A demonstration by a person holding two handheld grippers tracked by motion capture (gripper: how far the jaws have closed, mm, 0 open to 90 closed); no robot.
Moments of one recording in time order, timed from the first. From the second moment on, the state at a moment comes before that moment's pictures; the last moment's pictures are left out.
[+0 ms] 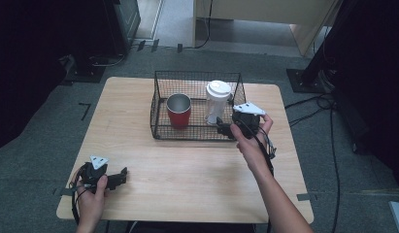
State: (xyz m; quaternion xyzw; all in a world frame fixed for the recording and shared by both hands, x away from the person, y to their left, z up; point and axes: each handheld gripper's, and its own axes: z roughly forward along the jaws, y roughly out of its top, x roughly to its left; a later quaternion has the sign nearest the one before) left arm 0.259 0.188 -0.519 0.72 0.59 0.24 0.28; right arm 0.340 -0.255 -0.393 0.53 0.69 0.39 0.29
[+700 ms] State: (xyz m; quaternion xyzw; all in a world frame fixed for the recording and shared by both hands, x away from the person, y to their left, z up) left arm 0.259 0.188 -0.519 0.72 0.58 0.24 0.28; right arm 0.291 -0.317 -0.426 0.55 0.66 0.41 0.31
